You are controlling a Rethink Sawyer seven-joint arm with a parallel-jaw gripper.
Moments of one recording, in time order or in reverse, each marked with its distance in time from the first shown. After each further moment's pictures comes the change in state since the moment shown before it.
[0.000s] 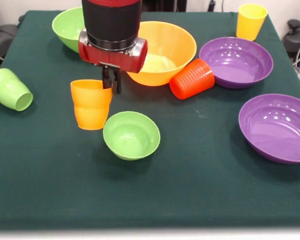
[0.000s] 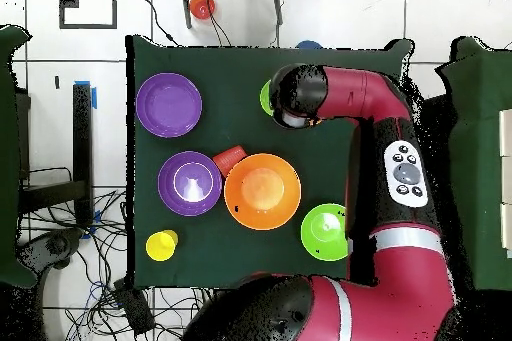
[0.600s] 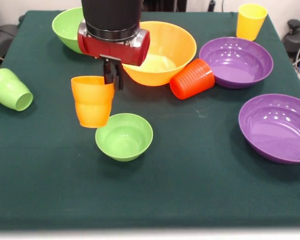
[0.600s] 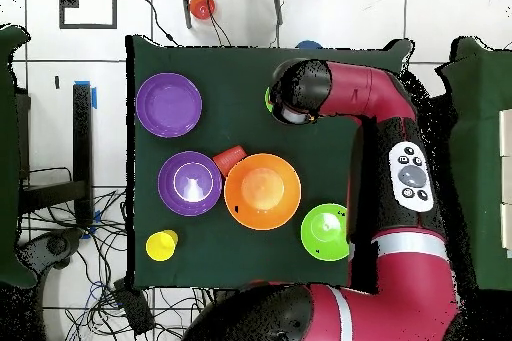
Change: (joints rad) arm -0.001 -0.026 0.000 0.006 0.038 0.000 0.000
